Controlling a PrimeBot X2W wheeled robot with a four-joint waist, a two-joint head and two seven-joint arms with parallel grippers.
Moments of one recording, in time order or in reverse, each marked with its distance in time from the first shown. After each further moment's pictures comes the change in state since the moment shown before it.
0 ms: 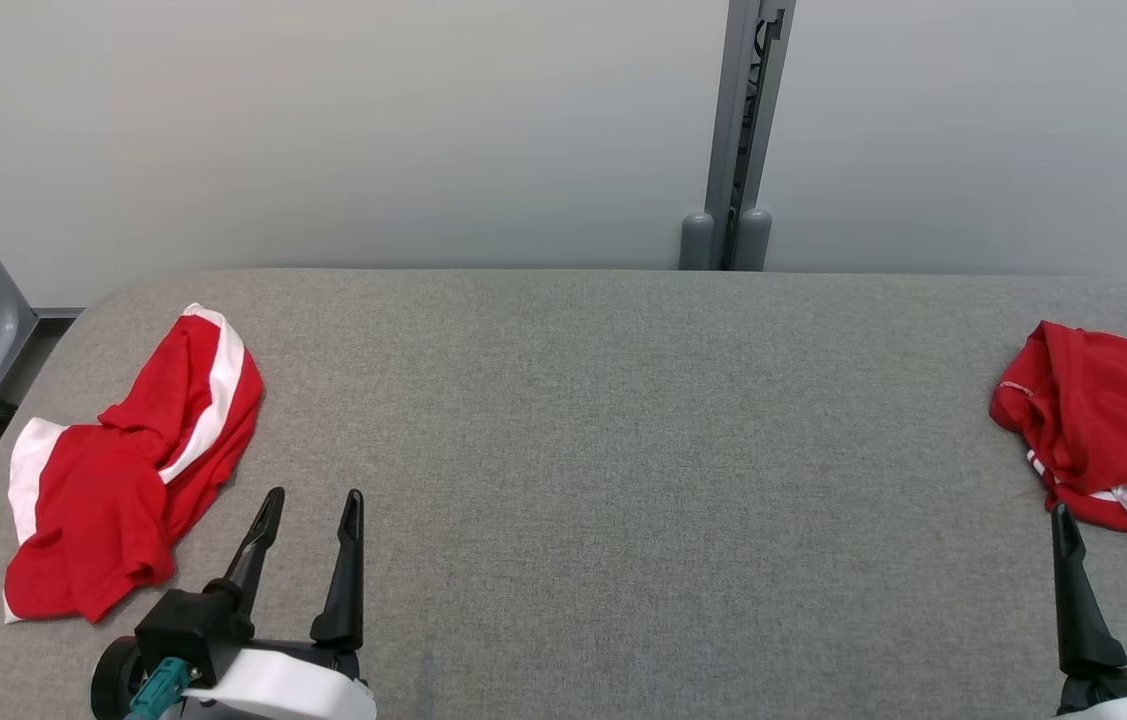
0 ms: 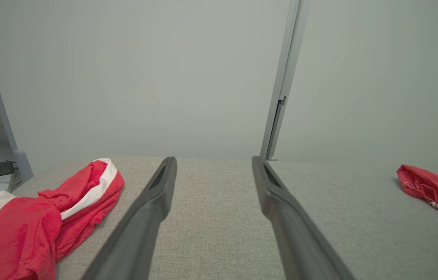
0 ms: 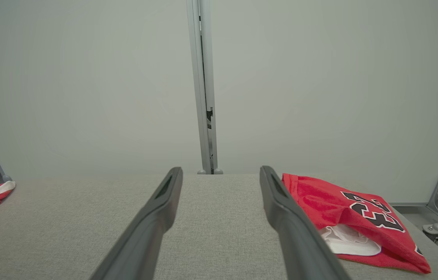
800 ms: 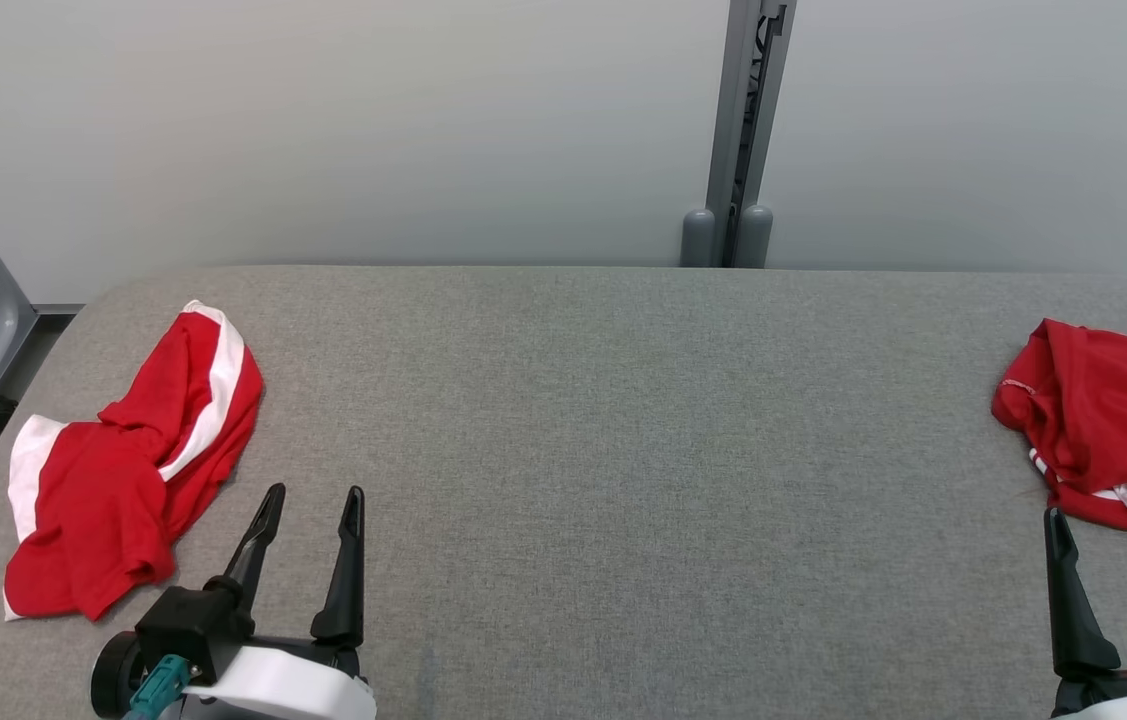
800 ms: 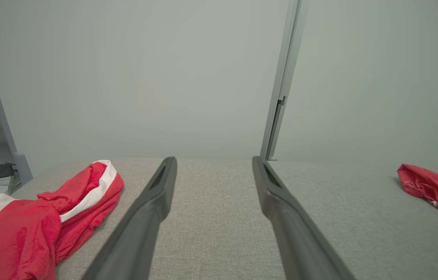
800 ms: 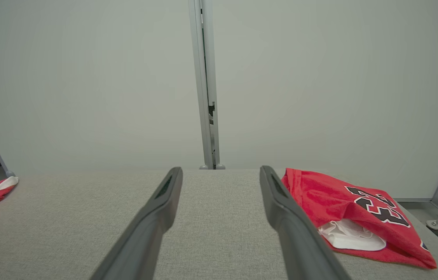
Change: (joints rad) left arm -0.003 -0.012 0.019 0.006 0.024 -0.020 0.000; right arm 0.000 -0.002 0.009 0.008 0.006 0.000 0.008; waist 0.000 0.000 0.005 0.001
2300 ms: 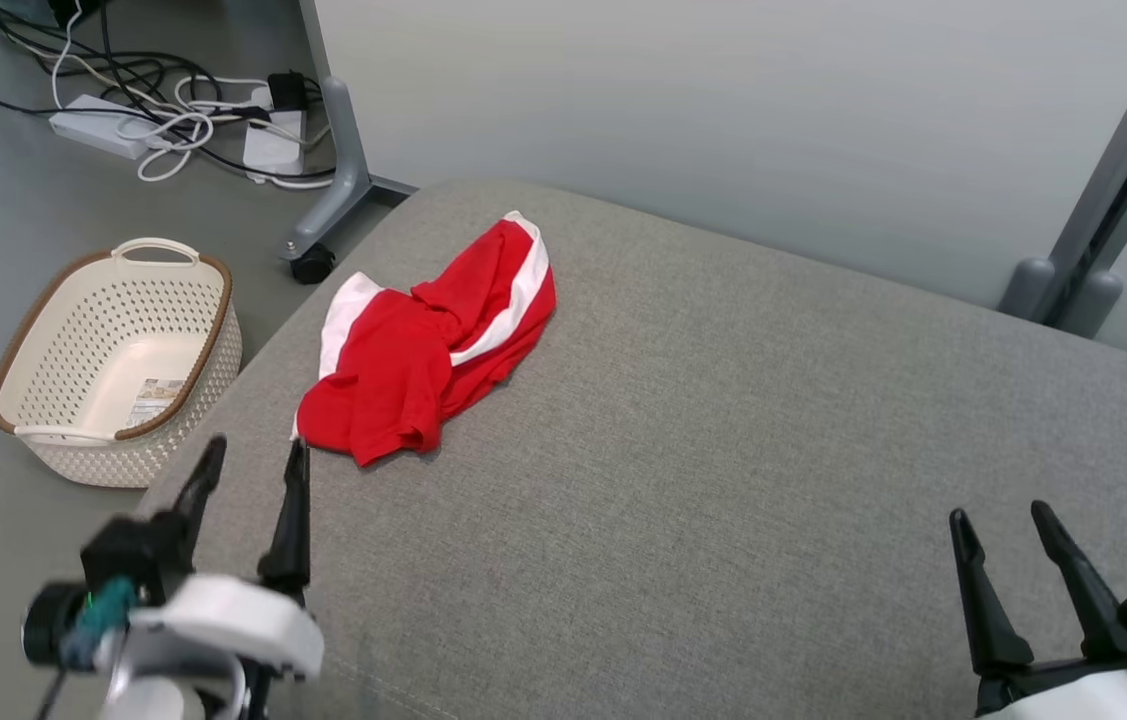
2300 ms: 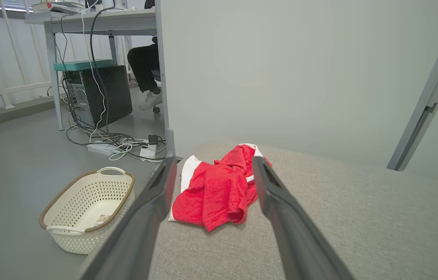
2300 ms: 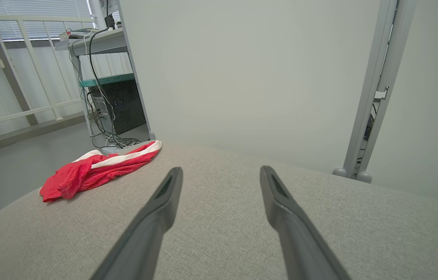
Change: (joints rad) left arm -0.026 0.060 0.030 -0.050 -0.017 0.057 0.102; right arm -0.046 -0.005 0.139 0.078 0.018 0.000 -0.025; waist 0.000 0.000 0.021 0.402
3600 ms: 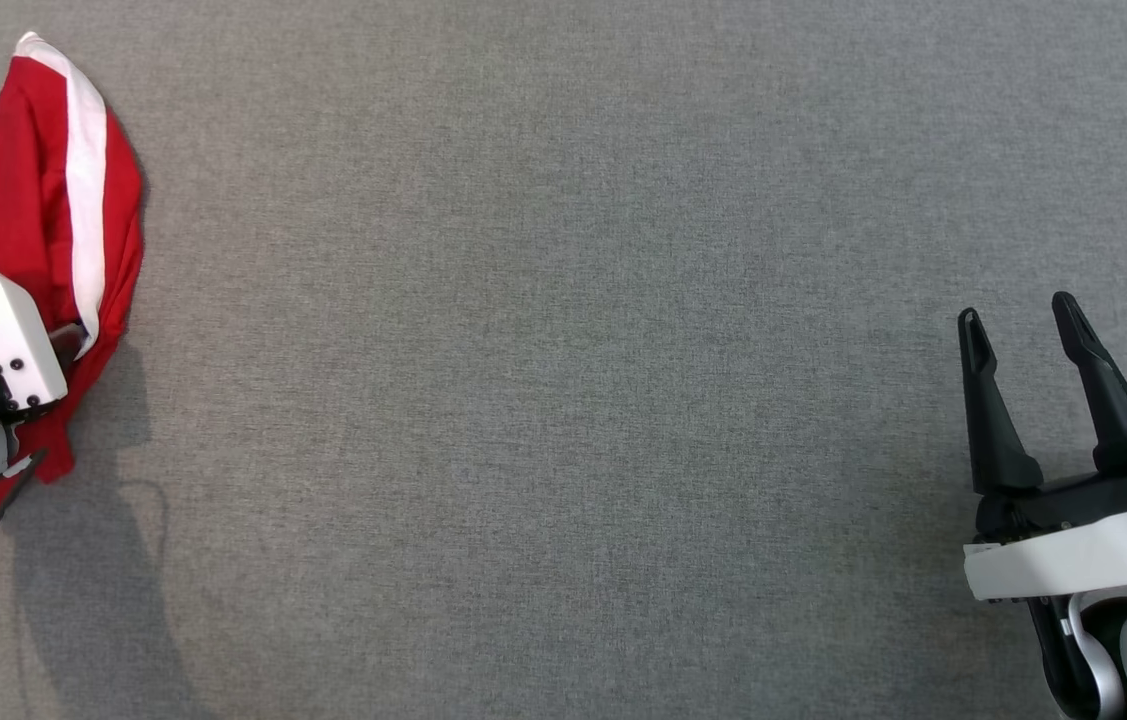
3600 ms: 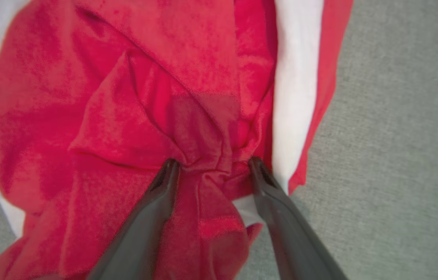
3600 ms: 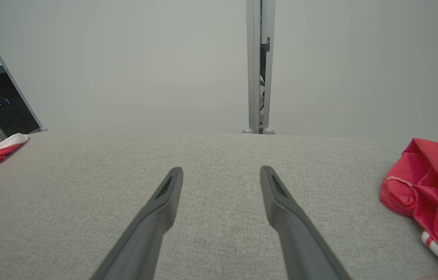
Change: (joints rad) left arm -0.841 0.200 0.016 0.900 -0.245 -0.211 0.786; right arm -0.280 -0.028 0.024 -0.059 -0.024 0.000 0.002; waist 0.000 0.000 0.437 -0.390
